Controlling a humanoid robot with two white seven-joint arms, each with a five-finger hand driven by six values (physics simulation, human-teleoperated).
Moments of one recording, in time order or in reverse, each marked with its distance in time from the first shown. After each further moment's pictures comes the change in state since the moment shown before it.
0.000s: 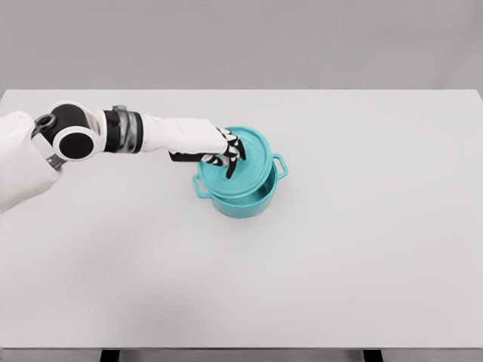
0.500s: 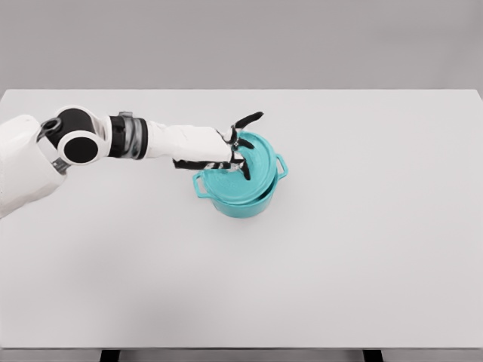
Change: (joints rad) left arm 0.000 -0.006 -0.020 -0.005 0.011 -0.010 -0.011; right arm 0.000 0.000 0.000 0.000 0.000 0.000 0.000
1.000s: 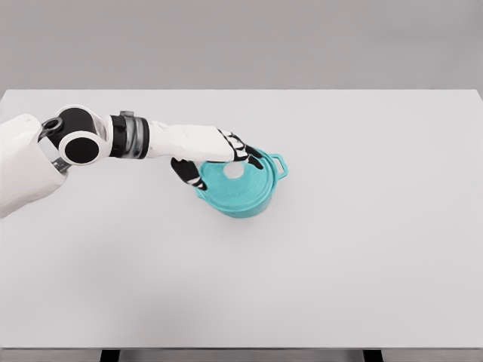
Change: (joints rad) left arm -0.003 -0.002 0.001 -0.007 -0.009 -0.013 0.008; right arm 0.000 0.000 0.000 0.000 0.000 0.000 0.000
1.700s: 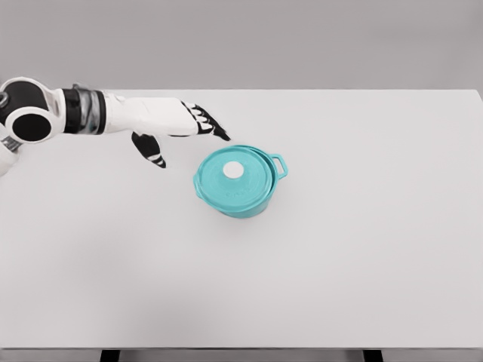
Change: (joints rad) left arm -0.071 0.140 0.012 0.005 0.006 -0.044 0.000; right arm 0.000 0.000 0.000 0.000 0.000 0.000 0.000
